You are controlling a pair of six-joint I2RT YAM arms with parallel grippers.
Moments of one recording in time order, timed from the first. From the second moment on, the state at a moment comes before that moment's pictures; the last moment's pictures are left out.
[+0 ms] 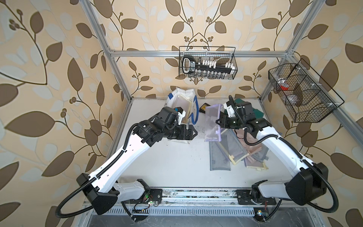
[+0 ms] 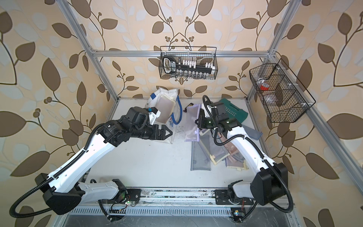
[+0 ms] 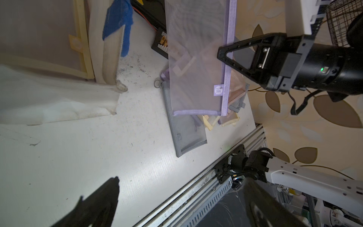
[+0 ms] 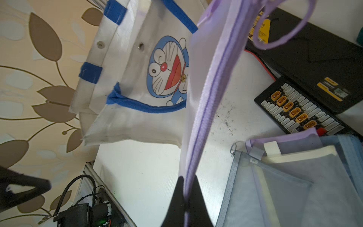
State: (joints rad) left arm -0.65 1.24 1.40 -0.93 0.30 -0.59; right arm 0.34 1.32 1.20 -0.59 -0.37 0.44
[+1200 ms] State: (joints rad) left arm -0.60 1.14 1.22 -0.53 0.48 -0.80; right arm 0.59 1.21 1.31 -0.48 -0.57 0.58
